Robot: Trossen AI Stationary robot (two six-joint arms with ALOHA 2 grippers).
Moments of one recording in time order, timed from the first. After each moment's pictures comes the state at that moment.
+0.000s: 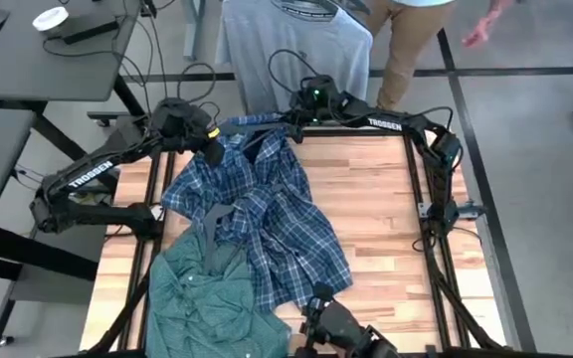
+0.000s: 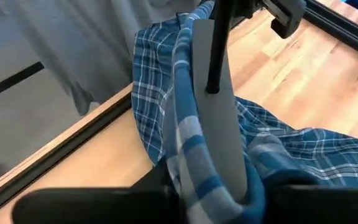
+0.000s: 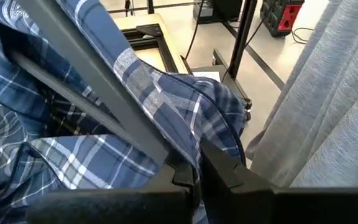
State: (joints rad) left arm 0.62 1.05 1.17 -0.69 -0.08 -0.15; right arm -0.72 2.00 1.55 -0.07 -0.33 -0.27
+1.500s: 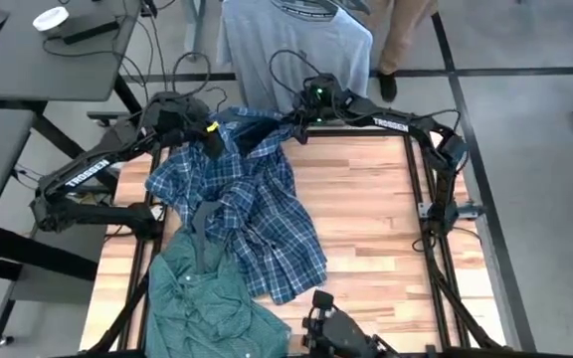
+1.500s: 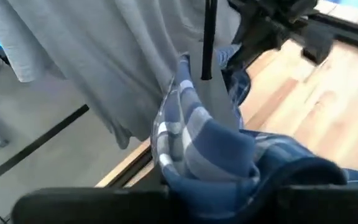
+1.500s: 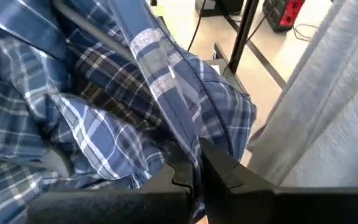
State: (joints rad) left arm 0.62 1.08 1.24 -0.69 -0.23 -0.02; right arm -0.70 1.91 1.54 -0.18 -0.35 -0.26
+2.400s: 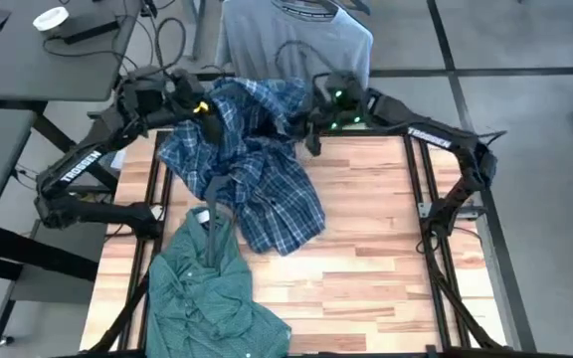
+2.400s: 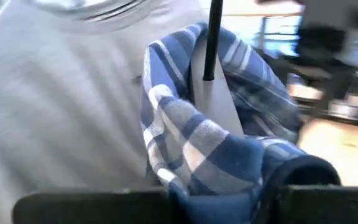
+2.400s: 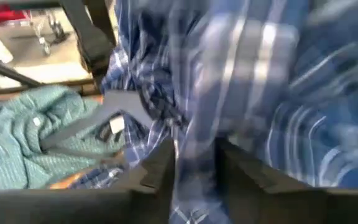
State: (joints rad) left arm 0.64 1.12 1.45 -0.54 0.09 0.19; right arm -0.49 1.64 1.69 -0.46 -0.33 -0.16
